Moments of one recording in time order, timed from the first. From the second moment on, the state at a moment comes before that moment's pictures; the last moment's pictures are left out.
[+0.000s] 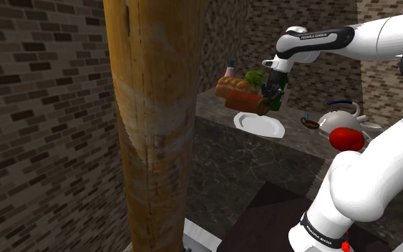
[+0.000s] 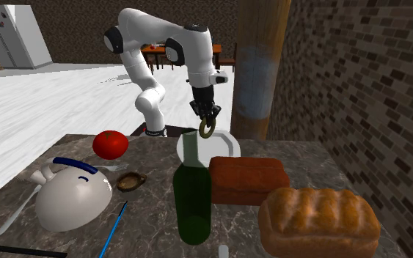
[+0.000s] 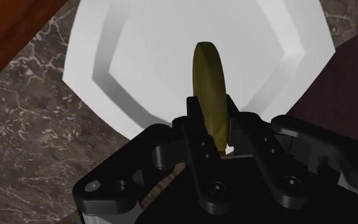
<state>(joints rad) 0.09 -0.32 -0.67 -2.06 -0.08 1.82 -1.69</state>
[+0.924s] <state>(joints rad) 0.09 -0.30 -0.69 -2.17 -0.08 1.95 -1.71</state>
